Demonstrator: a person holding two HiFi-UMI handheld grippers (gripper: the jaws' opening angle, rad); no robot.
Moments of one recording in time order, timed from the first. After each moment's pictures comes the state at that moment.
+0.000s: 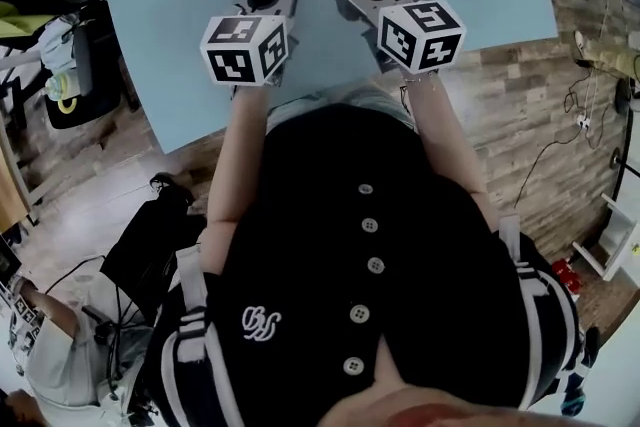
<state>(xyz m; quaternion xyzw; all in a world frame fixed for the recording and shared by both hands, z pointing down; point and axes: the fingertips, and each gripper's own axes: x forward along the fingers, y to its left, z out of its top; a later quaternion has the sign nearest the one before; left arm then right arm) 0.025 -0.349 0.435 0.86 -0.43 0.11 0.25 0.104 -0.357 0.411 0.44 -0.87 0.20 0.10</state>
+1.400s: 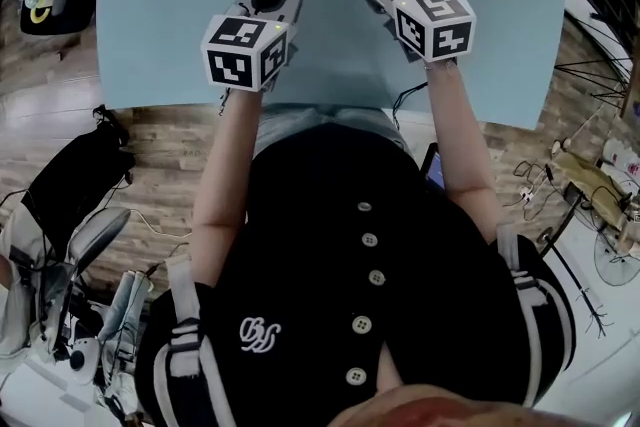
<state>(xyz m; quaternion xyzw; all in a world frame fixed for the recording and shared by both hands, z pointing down) 0.012 -0.386 0.509 0.78 -0.53 0.10 0.33 0.093 -0.458 0.508 0.25 -0.91 0.15 0.29</state>
